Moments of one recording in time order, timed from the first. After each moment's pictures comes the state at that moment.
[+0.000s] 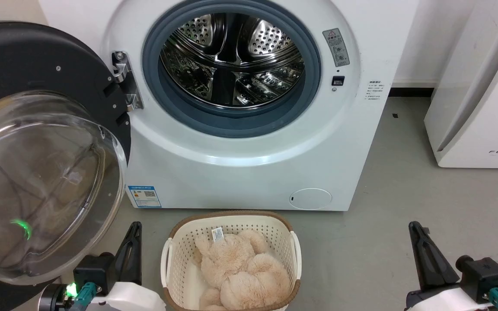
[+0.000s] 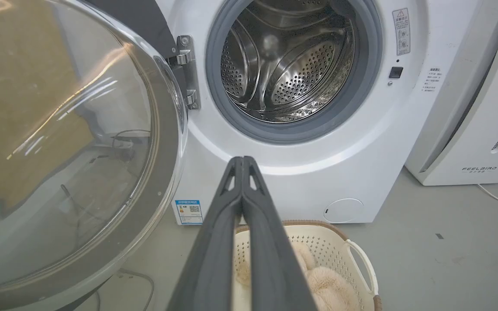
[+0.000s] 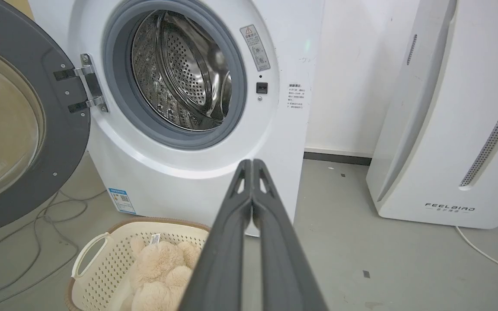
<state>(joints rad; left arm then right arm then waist) 0.02 0.05 0.03 0.09 -0.05 -0.06 -0.13 0.07 -0.05 -0.02 0.00 0.06 0.13 -0.13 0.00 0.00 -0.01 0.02</state>
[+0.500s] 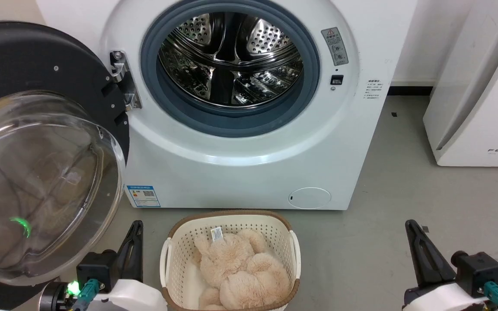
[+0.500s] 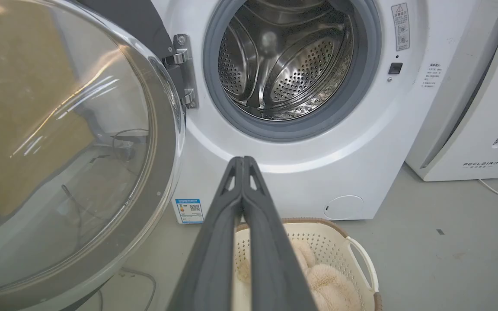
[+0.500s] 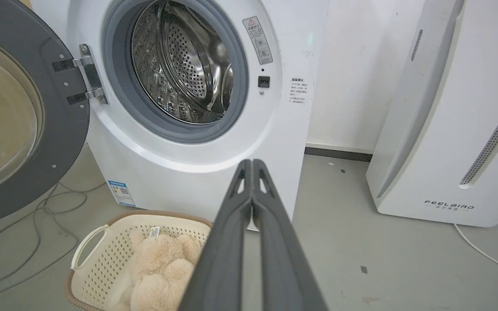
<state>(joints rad) 0.02 0.05 0.02 0.07 -0.04 -0.05 -0.10 0.06 -0.05 -0.01 0.00 0.05 0.13 -0.10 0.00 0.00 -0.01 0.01</state>
